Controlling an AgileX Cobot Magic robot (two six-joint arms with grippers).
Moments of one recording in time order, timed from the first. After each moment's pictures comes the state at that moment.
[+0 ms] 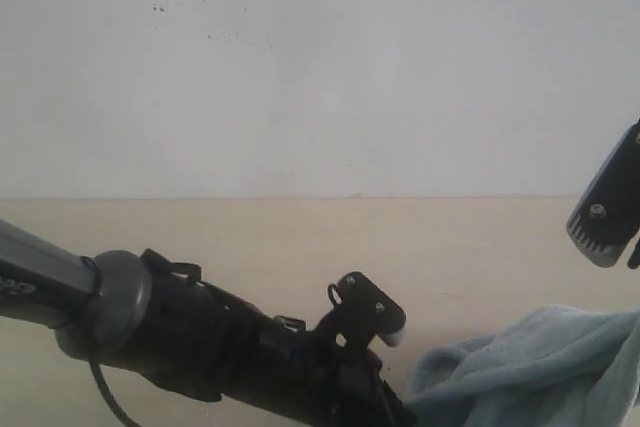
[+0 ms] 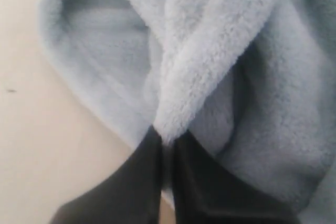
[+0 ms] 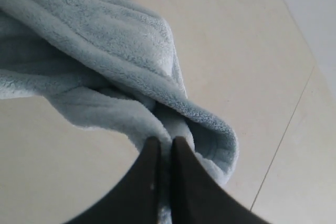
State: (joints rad) left arm -0.77 2.07 -1.09 -1.73 0.33 1.87; right arm 0.71 1.03 -0.84 -0.63 1.07 0.06
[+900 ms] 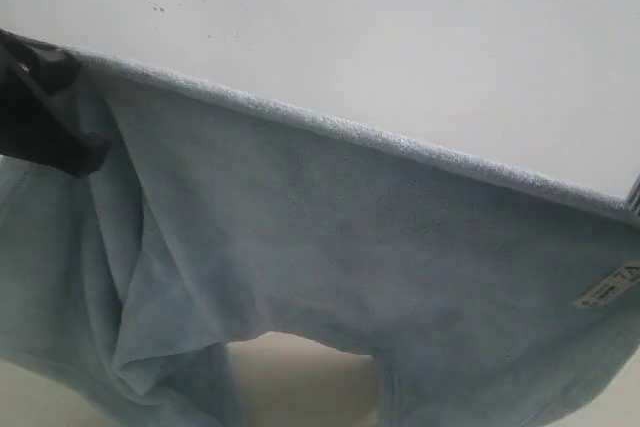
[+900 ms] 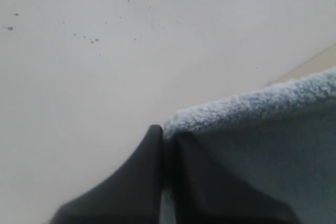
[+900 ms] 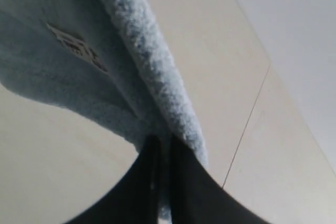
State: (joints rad) left arm -0.71 1.06 -0.87 -1.75 -0.54 2.13; right arm 0.71 0.93 -0.84 -0.72 1.13 0.06
